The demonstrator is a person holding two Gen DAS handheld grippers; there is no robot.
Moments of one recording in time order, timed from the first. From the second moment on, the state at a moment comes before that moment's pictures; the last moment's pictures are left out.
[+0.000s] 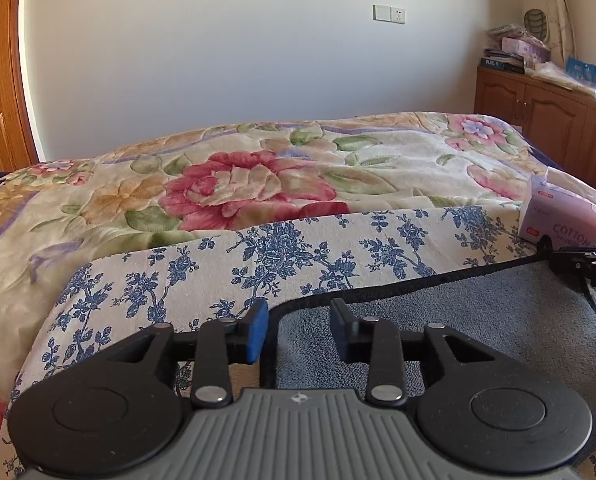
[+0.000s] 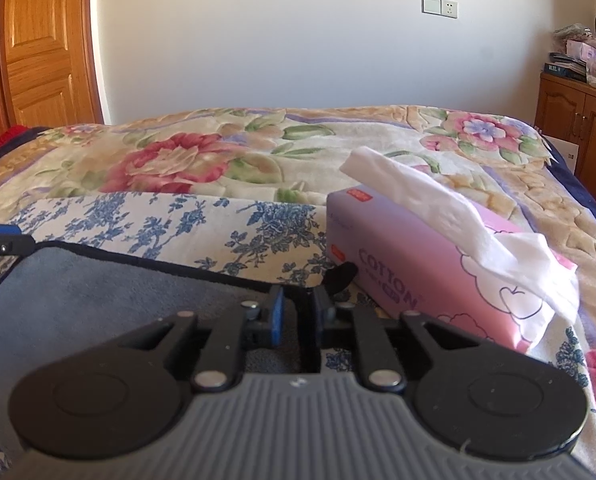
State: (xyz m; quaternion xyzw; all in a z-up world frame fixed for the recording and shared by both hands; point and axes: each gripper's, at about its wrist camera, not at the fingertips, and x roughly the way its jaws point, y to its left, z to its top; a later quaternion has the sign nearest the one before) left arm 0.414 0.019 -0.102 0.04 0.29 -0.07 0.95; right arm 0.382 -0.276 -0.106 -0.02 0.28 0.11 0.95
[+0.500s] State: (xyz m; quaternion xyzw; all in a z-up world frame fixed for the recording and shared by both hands) left arm 0.370 0.012 -0.058 0.05 0.28 -0.06 0.96; right arm 0.346 -0.264 -0.052 -0.03 0.26 0.10 0.96
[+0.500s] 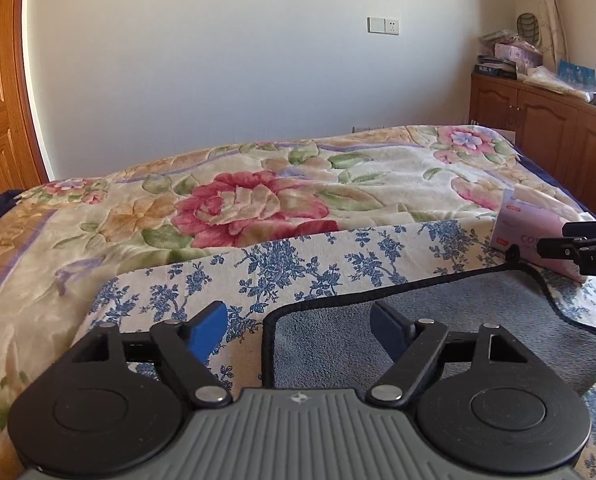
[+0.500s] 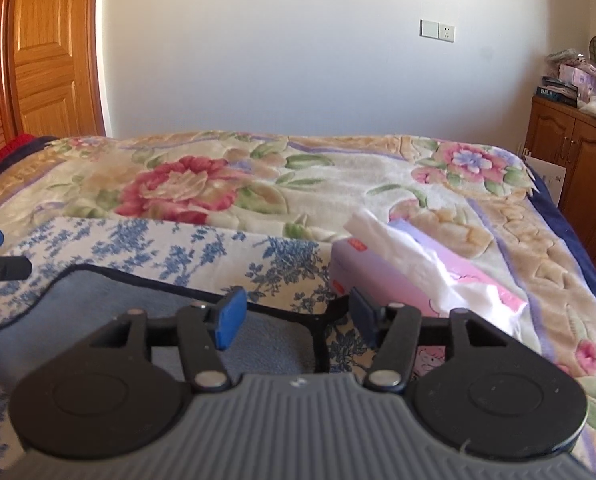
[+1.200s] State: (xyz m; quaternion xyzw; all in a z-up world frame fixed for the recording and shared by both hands) left arm 0.290 -0.011 0.017 0.07 0.24 -0.07 0.97; right arm 0.264 -0.261 -0.027 -0.03 0.25 0.11 0.96
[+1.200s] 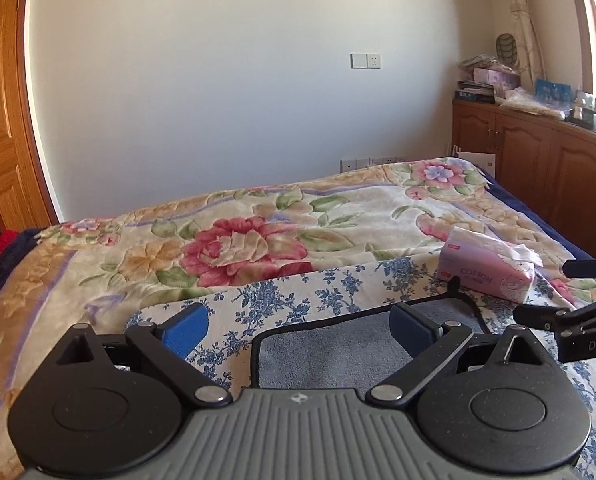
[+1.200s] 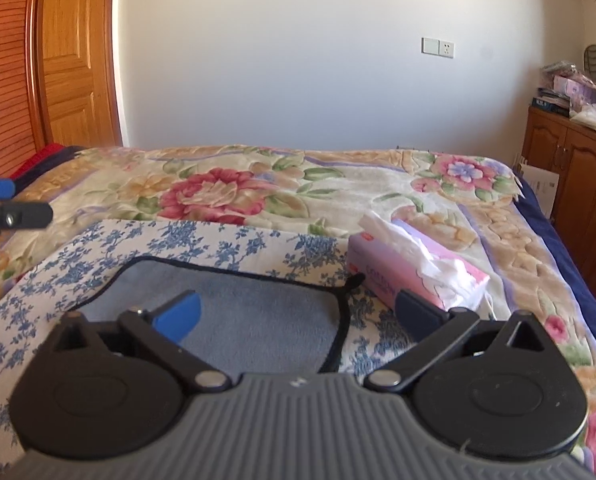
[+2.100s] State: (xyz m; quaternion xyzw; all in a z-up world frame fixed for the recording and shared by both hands) left arm 0.197 -0.022 0.056 0.06 0.23 -0.07 0.97; right arm 0.177 -0.290 -0.011 0.02 0.24 0.08 0.97
